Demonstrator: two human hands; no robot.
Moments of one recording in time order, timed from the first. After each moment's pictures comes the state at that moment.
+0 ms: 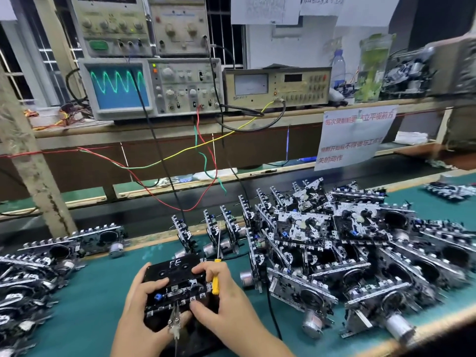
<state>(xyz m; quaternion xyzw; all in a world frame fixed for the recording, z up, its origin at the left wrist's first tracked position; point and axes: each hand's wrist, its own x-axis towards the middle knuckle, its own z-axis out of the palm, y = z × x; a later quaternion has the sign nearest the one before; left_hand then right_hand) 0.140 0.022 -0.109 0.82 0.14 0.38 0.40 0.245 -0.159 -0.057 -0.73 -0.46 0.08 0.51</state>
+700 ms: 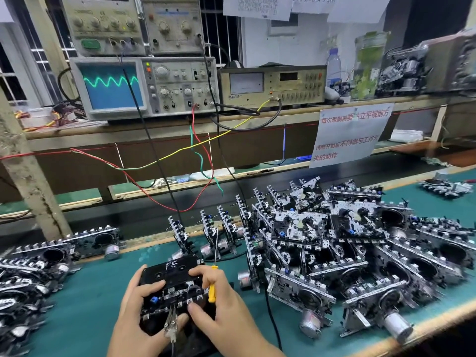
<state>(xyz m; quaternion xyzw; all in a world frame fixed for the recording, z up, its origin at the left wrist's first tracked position) 0.138 0.018 -0.104 0.83 0.15 0.37 0.39 0.244 -0.155 -0.071 -0.72 -0.48 0.03 0.50</state>
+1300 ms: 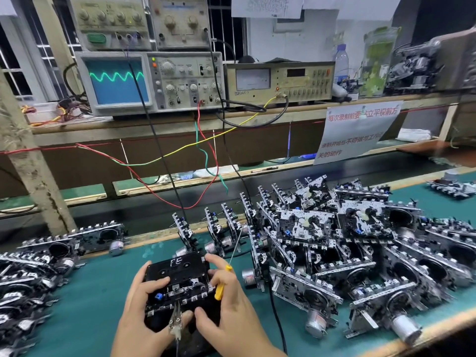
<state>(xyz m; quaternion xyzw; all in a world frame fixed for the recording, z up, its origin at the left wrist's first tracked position) 0.135 0.008 -0.097 0.83 0.17 0.36 0.40 0.243 -0.152 -0.085 -0.72 -0.48 -0.06 0.50</state>
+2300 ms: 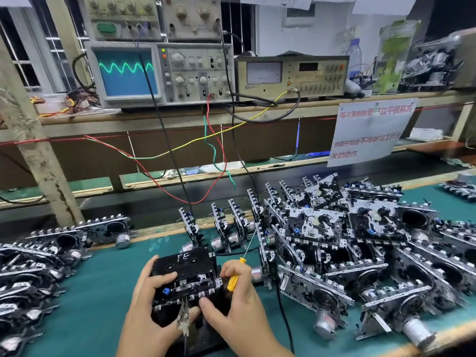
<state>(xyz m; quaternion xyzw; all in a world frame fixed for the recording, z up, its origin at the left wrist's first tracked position) 0.133 0.003 -0.092 0.82 0.16 0.37 0.41 0.248 -0.145 -0.098 -0.74 -0.41 -0.03 0.53</state>
